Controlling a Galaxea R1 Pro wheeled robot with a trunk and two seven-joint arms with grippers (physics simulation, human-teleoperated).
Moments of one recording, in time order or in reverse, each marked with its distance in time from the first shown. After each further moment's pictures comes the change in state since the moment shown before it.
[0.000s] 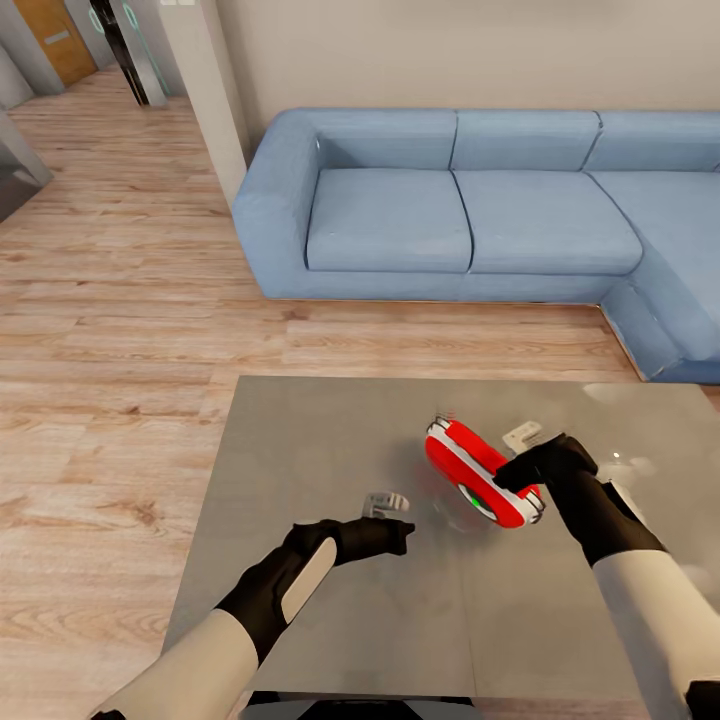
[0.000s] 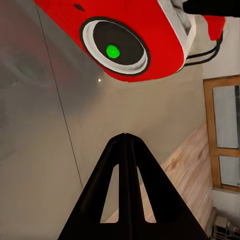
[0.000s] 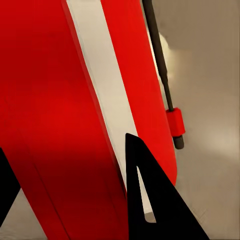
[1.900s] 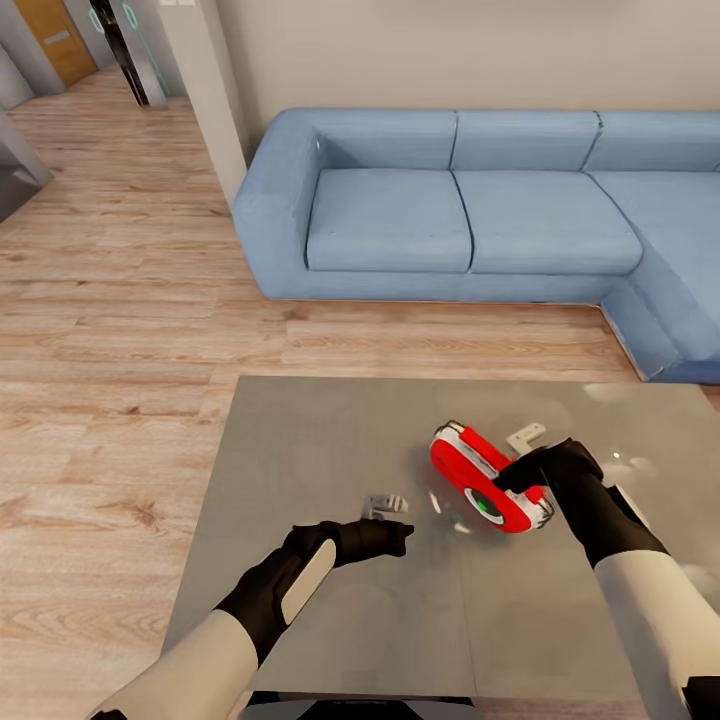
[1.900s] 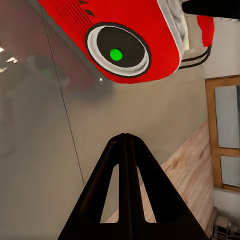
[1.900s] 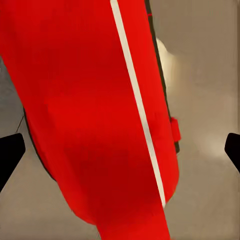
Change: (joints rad) left arm 0.001 0.000 0.000 0.013 -0.001 -0.008 0.000; right arm 0.000 0.003 -0.052 0.045 0.006 -0.083 -0.011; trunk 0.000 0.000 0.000
